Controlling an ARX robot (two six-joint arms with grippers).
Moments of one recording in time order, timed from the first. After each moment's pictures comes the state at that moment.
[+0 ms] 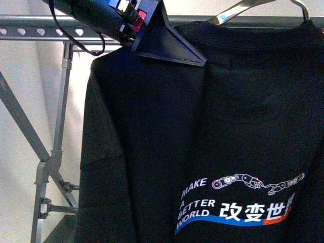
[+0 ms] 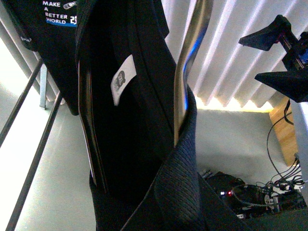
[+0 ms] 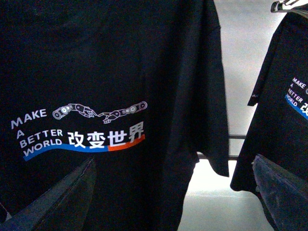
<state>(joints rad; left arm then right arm) -0.25 2.26 2.55 -1.39 1.09 1.13 0.00 0.00 0.01 0.00 0.00 0.00</state>
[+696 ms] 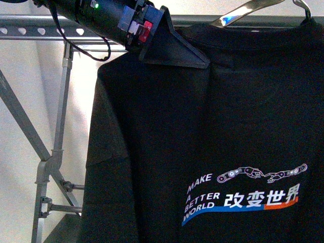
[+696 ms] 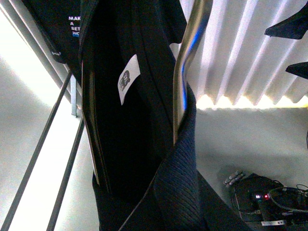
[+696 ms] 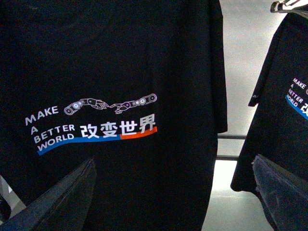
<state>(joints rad) -0.26 2.09 2.19 -0.98 1.06 1.05 0.00 0.00 0.01 0.00 0.00 0.00</state>
